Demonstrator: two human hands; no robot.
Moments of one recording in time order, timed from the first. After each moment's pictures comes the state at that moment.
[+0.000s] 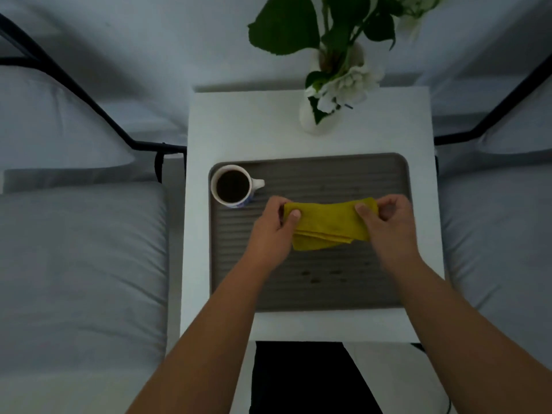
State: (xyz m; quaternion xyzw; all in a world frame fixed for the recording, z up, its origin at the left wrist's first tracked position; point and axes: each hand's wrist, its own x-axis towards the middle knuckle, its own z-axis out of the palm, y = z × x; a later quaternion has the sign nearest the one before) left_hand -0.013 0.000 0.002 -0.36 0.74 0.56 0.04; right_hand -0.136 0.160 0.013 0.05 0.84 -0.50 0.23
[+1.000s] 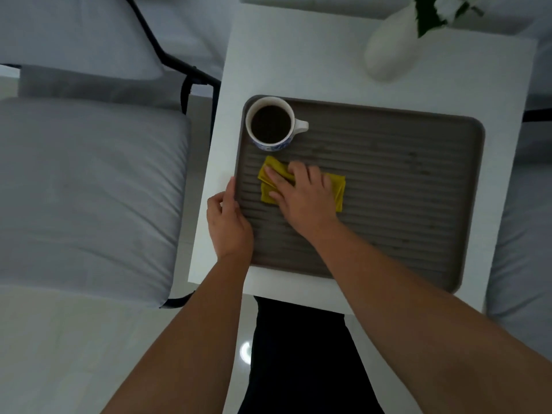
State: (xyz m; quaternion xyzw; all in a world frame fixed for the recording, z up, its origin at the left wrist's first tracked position) left_hand 0.116 -0.009 -0.086 -0.56 0.78 0.27 -0.13; right_hand -0.030 0.055 -0.079 -0.53 0.84 -0.04 0.08
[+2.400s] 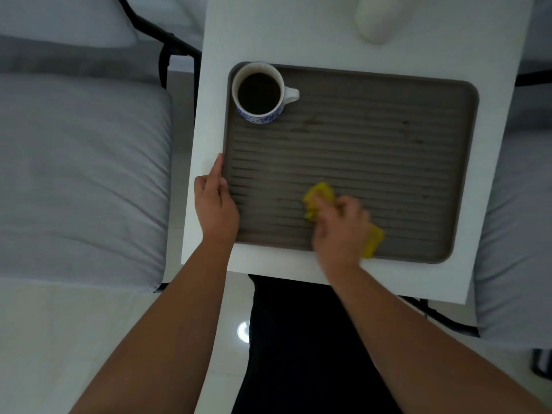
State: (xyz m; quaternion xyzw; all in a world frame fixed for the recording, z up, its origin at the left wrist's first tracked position) left_hand 0.125 -0.015 -0.084 -0.55 0.72 0.39 -0.16; right_hand 0.018 0.159 -0.076 -0.29 0.94 -0.15 0.11
